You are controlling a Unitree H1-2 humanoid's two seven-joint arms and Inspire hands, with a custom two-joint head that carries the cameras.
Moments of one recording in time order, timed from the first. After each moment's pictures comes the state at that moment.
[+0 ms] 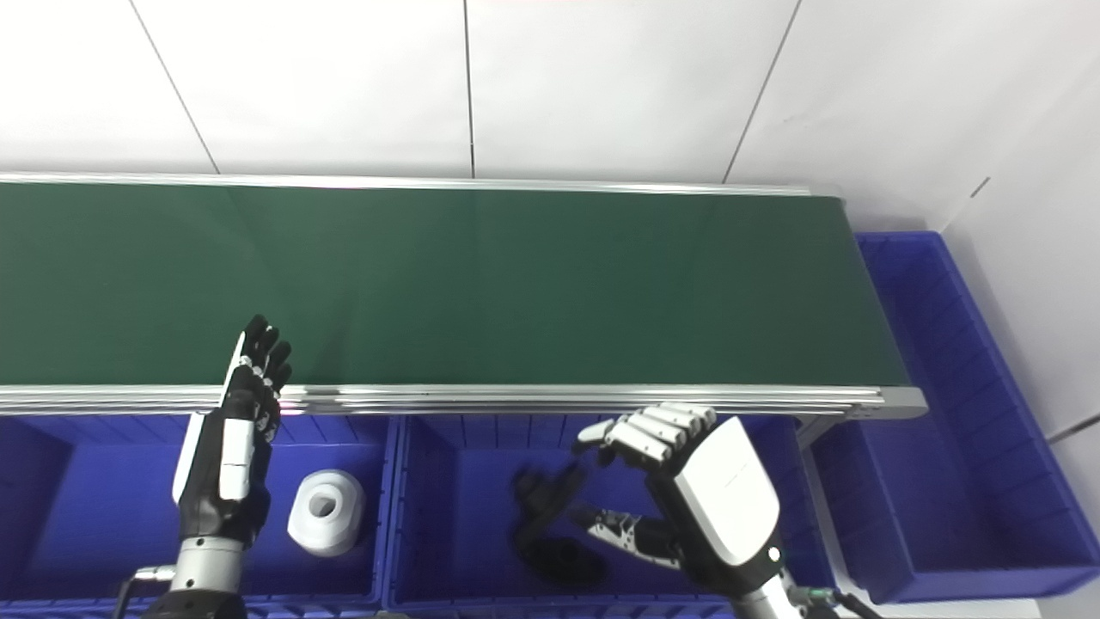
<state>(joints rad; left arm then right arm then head) 0.29 -0.01 -0.07 -0.09 -0.06 -0.25 -0.02 0.25 -0.47 0.39 -0.18 -0.96 -0.43 -0.54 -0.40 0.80</state>
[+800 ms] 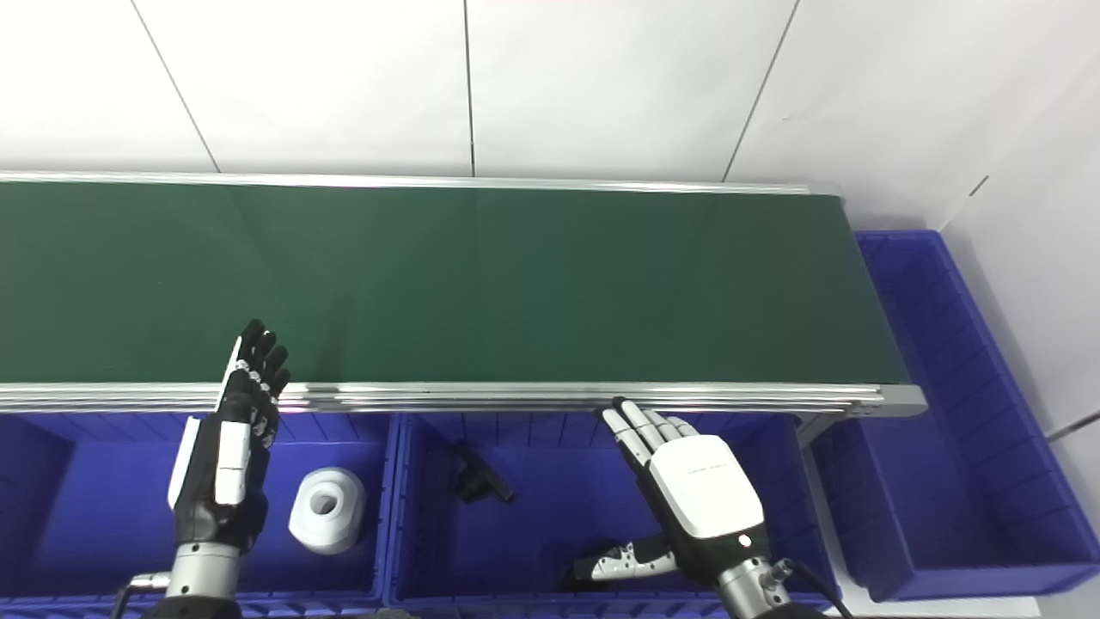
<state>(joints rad) 0.32 -0.02 -0.07 -0.12 -0.08 -0.21 -0.02 0.30 -0.37 0.30 -0.25 -1.05 -0.05 -0.02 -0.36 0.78</state>
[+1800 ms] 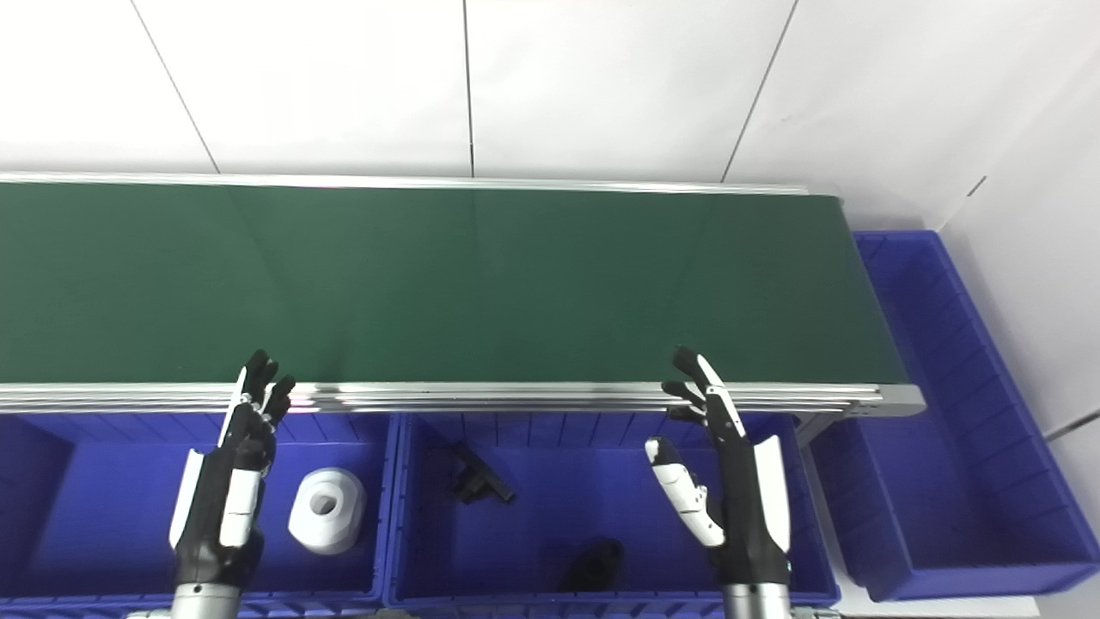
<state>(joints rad) 0.37 -0.01 -0.07 -0.05 0.03 -0.38 -0.02 0.39 -0.10 0.11 -0.24 -0.33 -0.31 -0.17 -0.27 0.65</state>
